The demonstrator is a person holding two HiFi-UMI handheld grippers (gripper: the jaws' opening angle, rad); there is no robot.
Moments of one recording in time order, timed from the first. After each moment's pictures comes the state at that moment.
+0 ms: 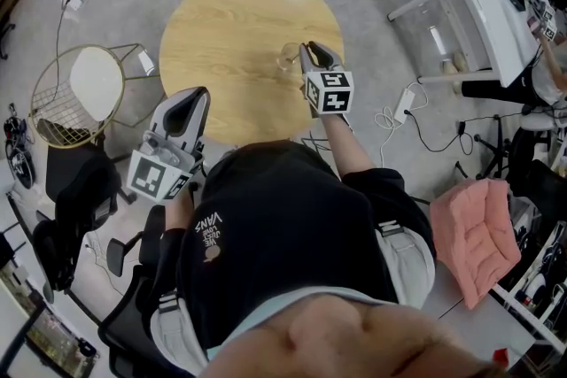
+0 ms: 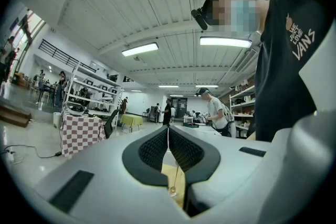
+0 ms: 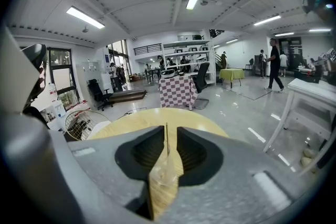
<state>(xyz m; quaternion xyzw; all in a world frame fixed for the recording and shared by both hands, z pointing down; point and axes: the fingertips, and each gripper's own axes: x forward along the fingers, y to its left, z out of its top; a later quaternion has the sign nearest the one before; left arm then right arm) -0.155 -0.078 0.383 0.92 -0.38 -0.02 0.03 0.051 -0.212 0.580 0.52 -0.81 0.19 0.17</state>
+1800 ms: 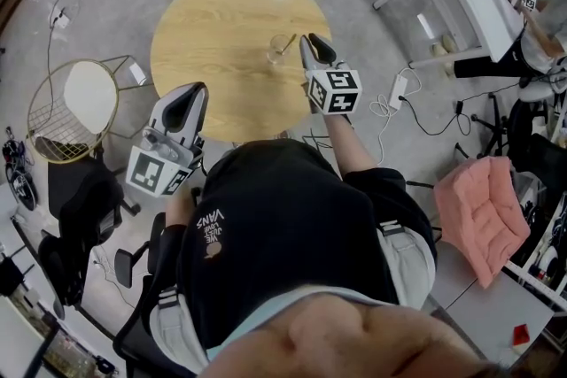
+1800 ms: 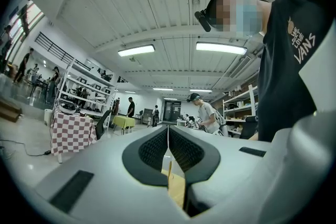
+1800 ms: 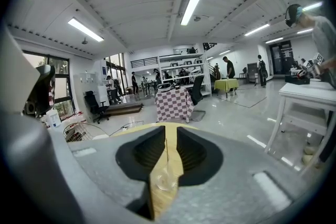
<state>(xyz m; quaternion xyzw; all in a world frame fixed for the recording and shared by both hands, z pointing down) -0.148 -0.072 0.380 0.94 -0.35 -0.05 0.03 0.072 -0.188 0.527 0.55 -0.81 0.16 0.10</state>
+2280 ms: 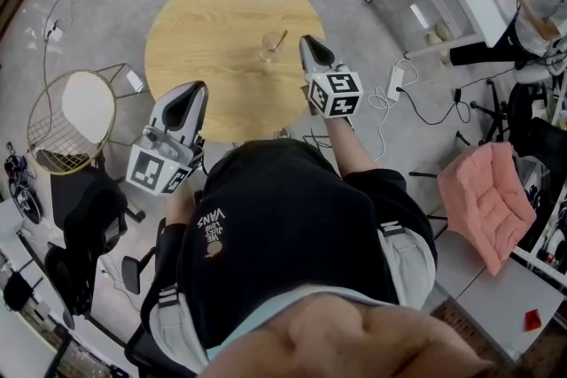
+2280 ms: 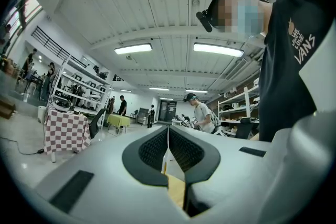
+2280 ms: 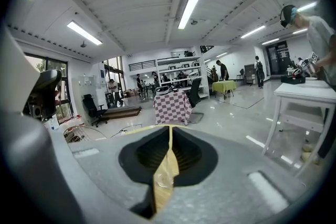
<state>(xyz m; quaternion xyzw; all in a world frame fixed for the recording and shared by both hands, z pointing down) -0.133 -0.073 0.381 0.95 -0.32 -0.05 0.04 0.087 -0.169 0.517 0.56 -0.81 0.16 0.08</state>
